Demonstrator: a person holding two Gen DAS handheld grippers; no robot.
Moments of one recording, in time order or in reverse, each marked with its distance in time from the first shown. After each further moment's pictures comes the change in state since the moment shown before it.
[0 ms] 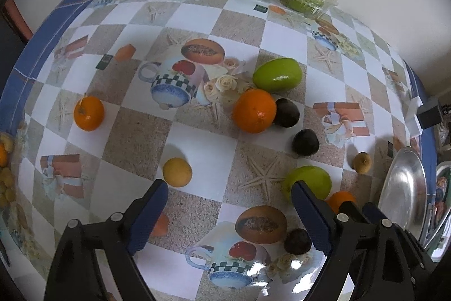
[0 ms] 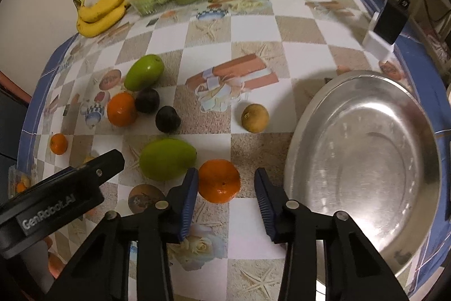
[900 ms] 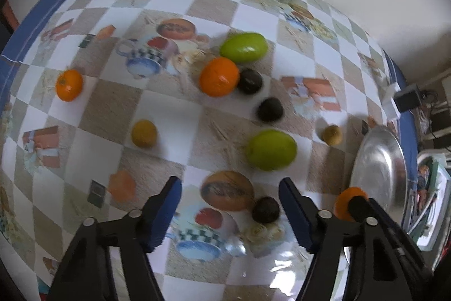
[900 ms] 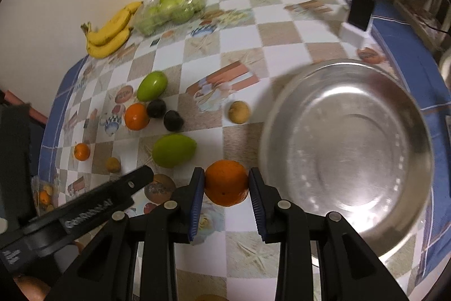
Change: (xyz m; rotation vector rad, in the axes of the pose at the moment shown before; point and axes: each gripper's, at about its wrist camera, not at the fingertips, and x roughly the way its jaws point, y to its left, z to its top) left arm -0.010 -0.021 -0.027 0.004 0.056 -0.111; right arm -0.051 -0.028 -0.020 0.093 -0.062 0.078
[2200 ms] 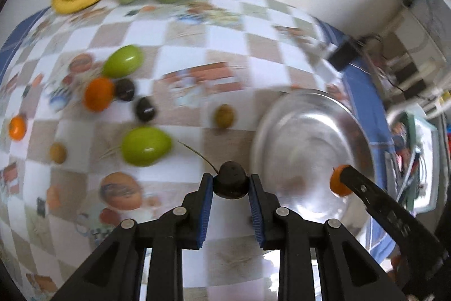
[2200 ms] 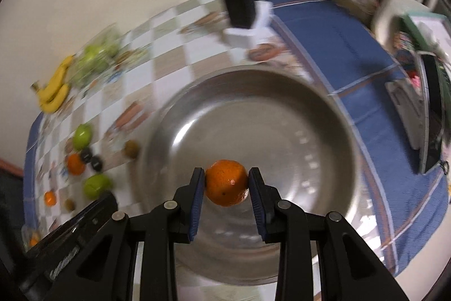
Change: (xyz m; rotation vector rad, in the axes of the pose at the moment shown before) left arm 0.000 -0.114 -0.024 0.255 -0.068 -0.111; right arm -0.027 -0.115 0.005 0.238 -0.073 -0.160
